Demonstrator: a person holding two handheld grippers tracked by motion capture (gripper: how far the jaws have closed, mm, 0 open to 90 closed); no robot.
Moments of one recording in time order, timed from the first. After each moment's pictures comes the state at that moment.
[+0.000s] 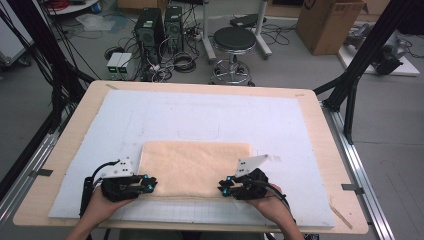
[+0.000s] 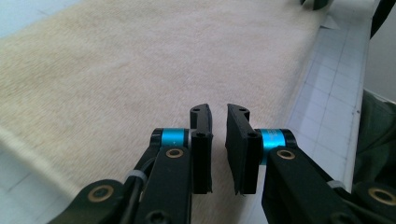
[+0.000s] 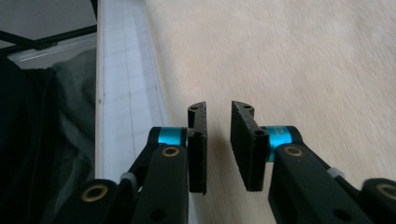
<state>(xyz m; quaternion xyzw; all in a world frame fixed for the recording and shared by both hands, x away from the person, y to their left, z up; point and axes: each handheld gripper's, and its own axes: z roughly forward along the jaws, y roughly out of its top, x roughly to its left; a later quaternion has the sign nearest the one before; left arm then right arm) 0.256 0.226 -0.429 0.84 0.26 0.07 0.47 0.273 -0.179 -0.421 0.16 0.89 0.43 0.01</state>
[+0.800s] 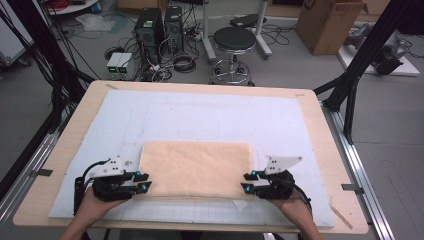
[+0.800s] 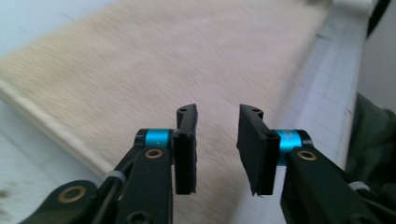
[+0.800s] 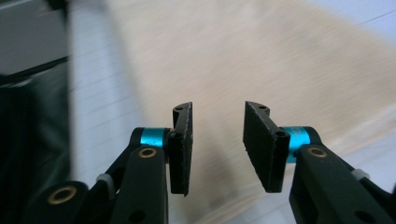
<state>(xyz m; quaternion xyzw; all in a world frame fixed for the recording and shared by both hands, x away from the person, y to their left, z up) 0.264 0.241 -0.416 0.82 0.28 0.09 0.49 0.278 -0.240 -0.415 0.23 0.85 0.46 0.06</state>
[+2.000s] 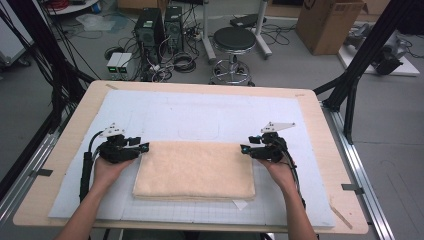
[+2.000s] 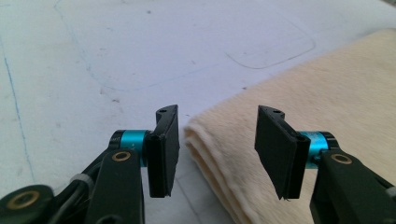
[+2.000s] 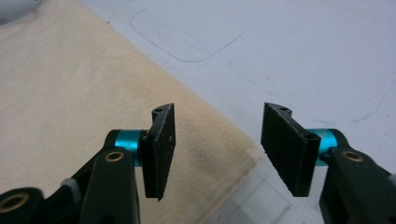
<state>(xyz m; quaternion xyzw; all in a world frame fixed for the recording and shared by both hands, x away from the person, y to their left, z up) 0.355 0.251 -0.433 0.74 0.45 0.15 0.48 0.375 -0.239 -0.422 0.36 0.81 0.44 0.11</state>
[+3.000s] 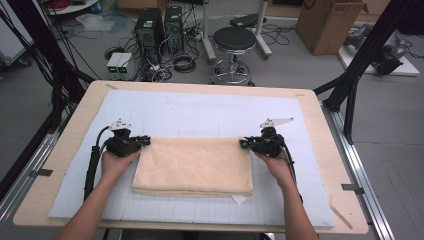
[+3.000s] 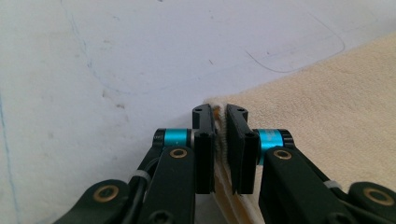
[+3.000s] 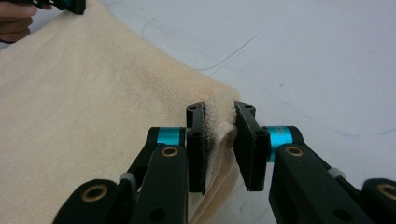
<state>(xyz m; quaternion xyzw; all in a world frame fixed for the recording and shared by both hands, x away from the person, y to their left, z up) 0.381 0.243 -0.432 0.75 0.46 0.15 0.45 0.391 -0.238 -0.423 0.36 0.81 0.46 0.06</state>
